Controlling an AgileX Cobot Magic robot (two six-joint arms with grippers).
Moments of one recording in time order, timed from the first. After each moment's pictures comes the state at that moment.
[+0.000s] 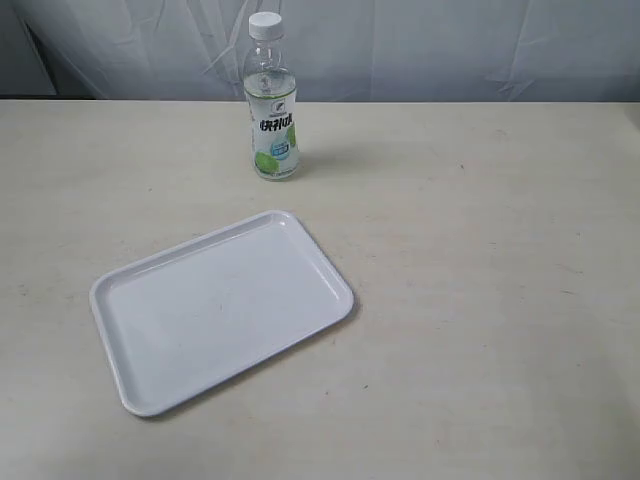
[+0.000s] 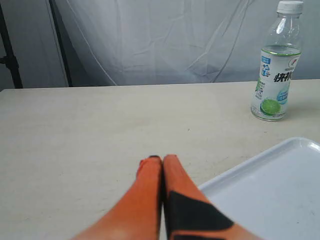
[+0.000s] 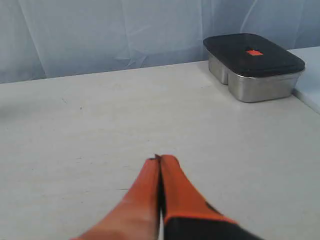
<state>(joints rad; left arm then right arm) -0.06 0.00 0.00 0.02 0.23 -0.04 0.01 0.01 -0.01 -0.10 0.33 0.11</state>
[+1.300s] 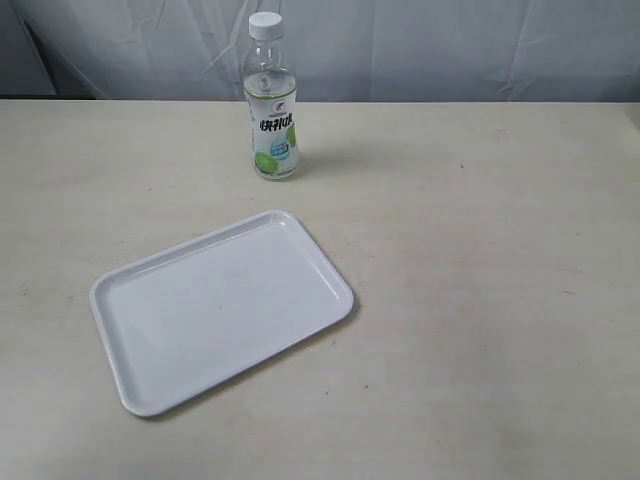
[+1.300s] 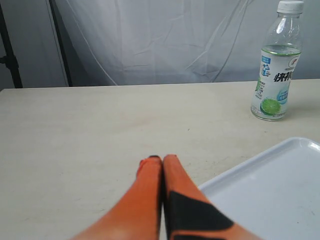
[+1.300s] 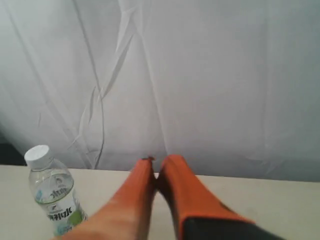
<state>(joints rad) -0.06 0.00 0.00 0.02 0.23 -0.04 0.38 1.18 -0.97 -0.07 0.07 0.15</state>
